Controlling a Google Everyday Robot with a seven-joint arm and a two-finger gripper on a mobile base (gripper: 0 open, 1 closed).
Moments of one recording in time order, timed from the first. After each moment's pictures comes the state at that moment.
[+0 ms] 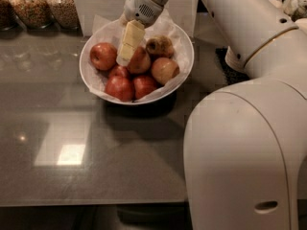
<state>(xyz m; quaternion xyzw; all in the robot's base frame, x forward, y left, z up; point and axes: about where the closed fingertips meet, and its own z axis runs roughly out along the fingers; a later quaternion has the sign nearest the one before) 0.647 0.074 0.941 -0.70 0.64 0.21 0.22</state>
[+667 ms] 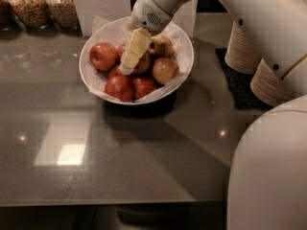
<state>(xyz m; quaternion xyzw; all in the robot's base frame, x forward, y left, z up) 0.619 0.061 0.940 -0.68 0.66 0.21 0.25</state>
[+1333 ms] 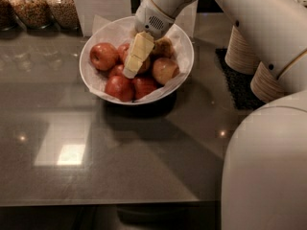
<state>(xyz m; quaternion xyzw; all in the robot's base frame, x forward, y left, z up) 0.614 0.050 0.926 -0.67 0.68 0.22 0.21</state>
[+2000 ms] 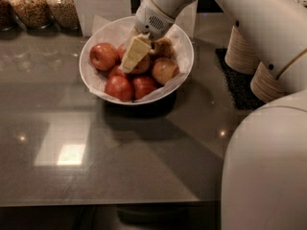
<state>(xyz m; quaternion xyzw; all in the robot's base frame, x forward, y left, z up) 0.614 0.051 0.926 -0.67 0.68 0.22 0.21</state>
